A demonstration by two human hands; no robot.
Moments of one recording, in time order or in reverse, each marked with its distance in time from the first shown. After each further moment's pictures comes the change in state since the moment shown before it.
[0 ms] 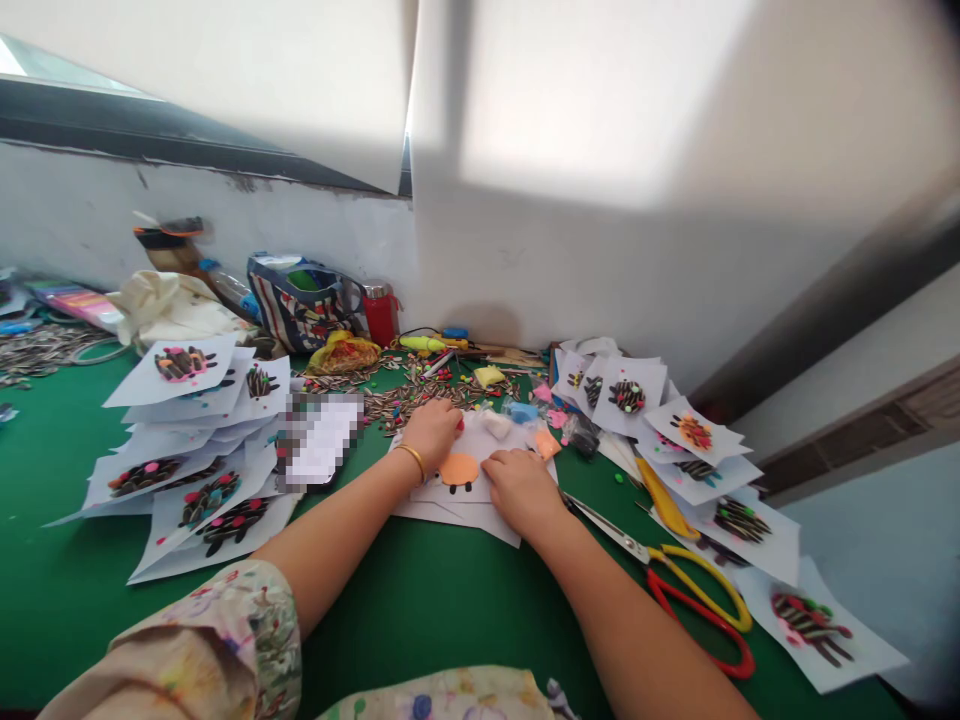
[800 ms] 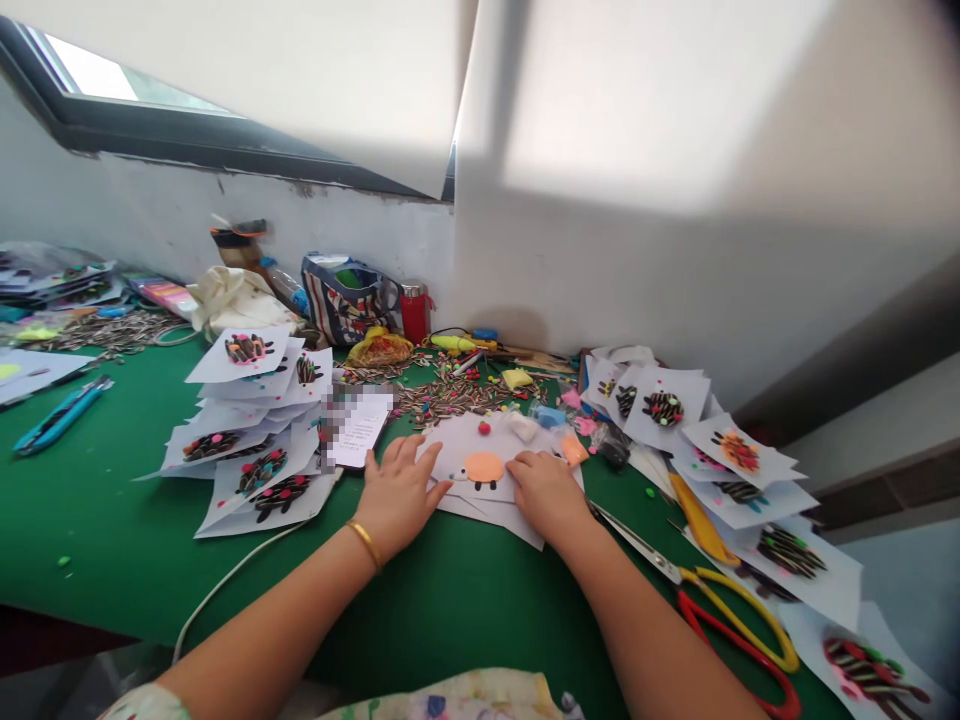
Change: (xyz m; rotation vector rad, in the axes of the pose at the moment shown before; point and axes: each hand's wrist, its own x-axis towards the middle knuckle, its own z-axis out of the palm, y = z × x) left_hand -0.133 0.003 -0.032 0.065 0.037 -0.287; right_hand -0.002 -0.003 0.001 -0.039 -0.057 0.010
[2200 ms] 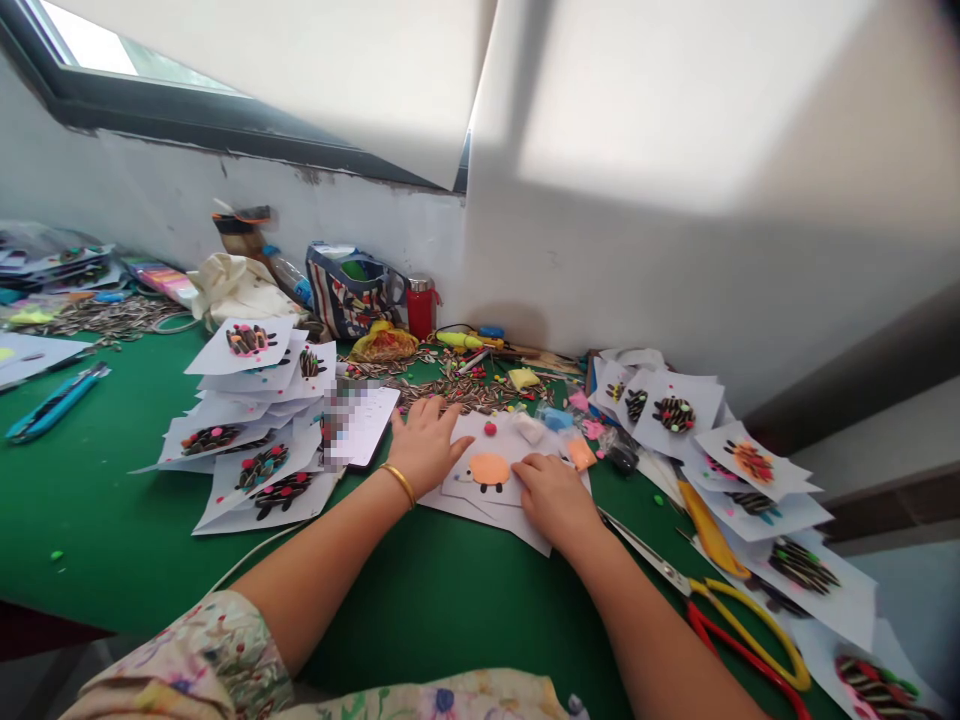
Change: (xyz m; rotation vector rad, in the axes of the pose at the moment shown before) left_hand 0.062 0.003 0.000 -0.052 0.087 0.027; right_hand 0.000 0.002 0.007 0.032 0.046 -0.009
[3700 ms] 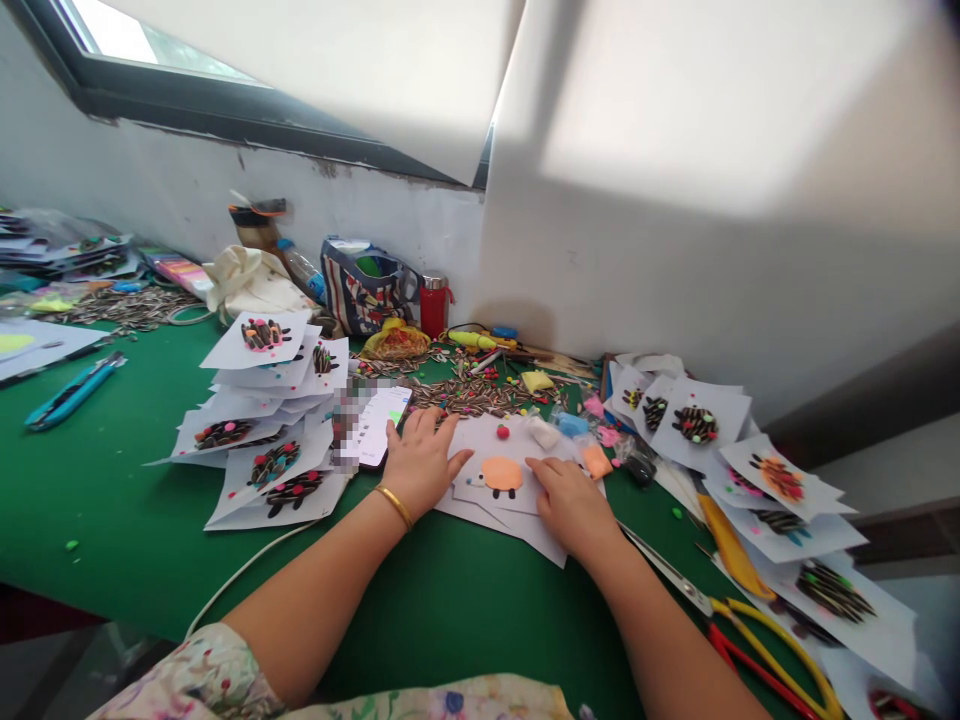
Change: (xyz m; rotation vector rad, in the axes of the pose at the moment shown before) left_hand -0.024 -0.012 0.006 0.050 0.036 -0.074; right_hand 0.003 0.009 0.015 0.071 0.065 0.000
